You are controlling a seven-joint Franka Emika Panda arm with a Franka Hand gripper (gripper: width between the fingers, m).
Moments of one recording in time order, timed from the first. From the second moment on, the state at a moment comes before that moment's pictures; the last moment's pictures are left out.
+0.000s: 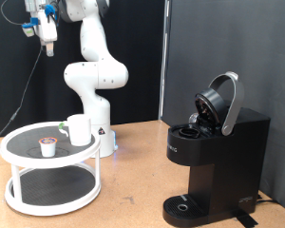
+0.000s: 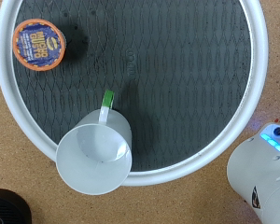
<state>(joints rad) -0.16 -0.84 -0.42 -2.38 -0.25 1.54 1.90</state>
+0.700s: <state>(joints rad) -0.16 -0.67 -0.49 -2.45 -0.25 1.86 1.97</state>
